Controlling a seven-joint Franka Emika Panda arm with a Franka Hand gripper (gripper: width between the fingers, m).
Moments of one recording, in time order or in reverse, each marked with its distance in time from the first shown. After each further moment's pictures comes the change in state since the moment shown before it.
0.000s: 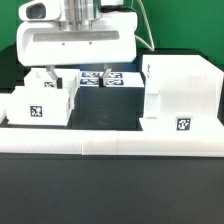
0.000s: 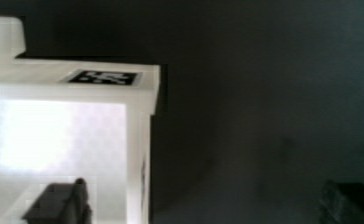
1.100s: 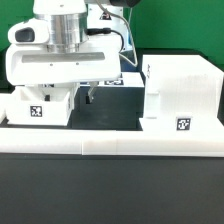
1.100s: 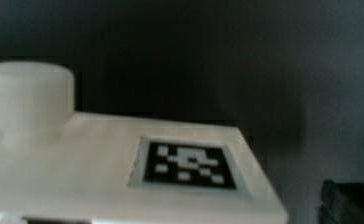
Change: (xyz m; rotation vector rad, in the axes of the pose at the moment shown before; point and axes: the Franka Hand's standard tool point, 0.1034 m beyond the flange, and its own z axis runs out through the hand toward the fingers) arm -0.015 0.024 0.036 -0.013 -0.021 -0.047
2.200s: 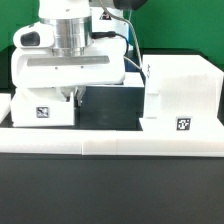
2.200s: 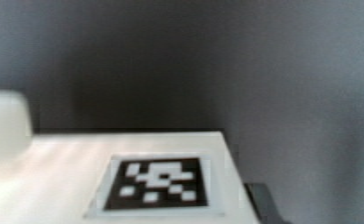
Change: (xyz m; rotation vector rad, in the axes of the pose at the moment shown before) arm 0.002 -0.008 0.004 0.003 0.000 0.011
